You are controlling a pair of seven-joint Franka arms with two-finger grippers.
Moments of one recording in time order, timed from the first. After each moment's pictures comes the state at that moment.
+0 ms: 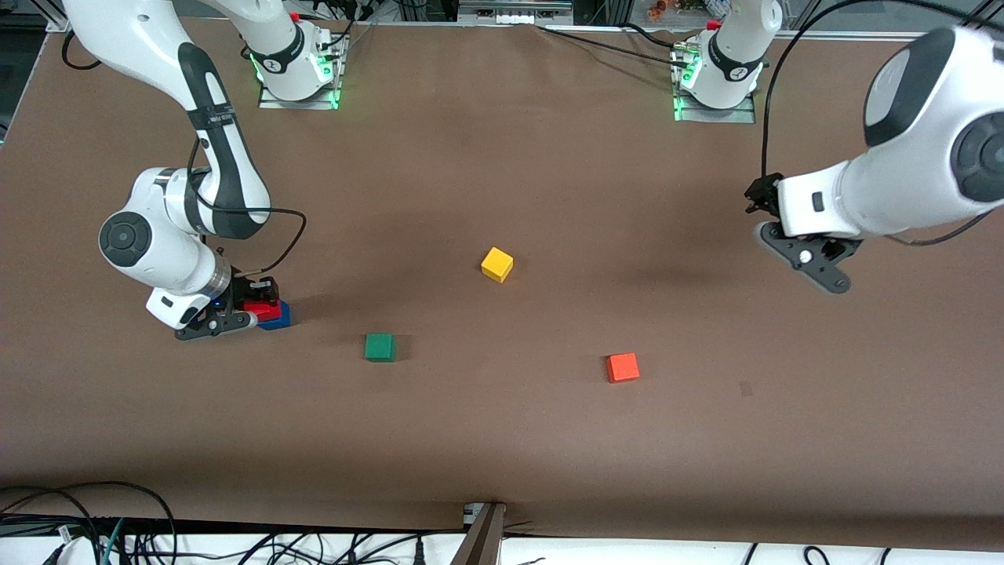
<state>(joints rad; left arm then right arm) 0.22 0.26 -0.47 -1.44 0.08 1.43 0.31 0.35 0.44 -0.29 -1.95 0.17 2.36 -0.26</state>
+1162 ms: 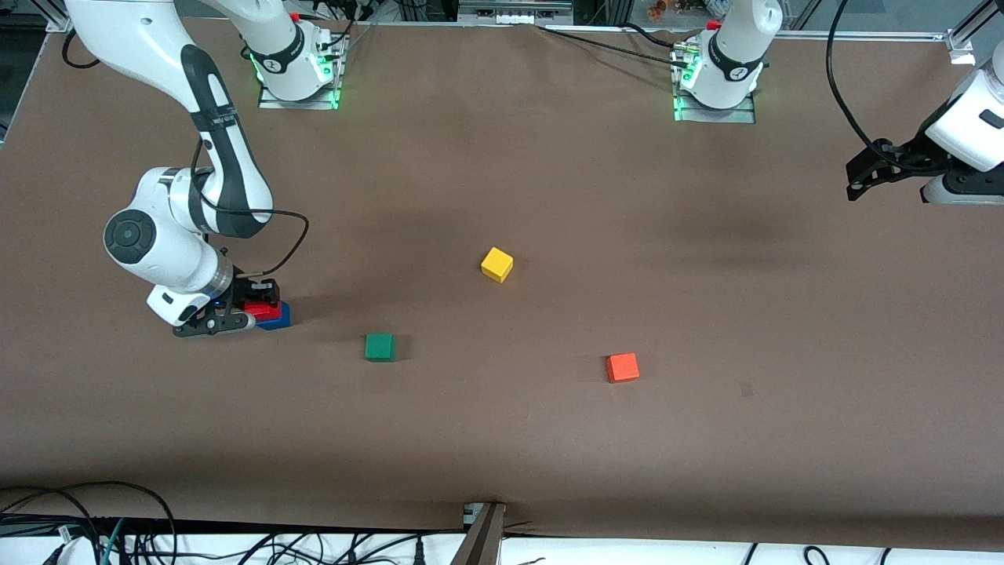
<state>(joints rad) -0.07 -0.06 0.02 -1.68 0.07 1.64 -0.02 0.35 0.44 -0.29 -1.97 0.17 2.38 -0.19</state>
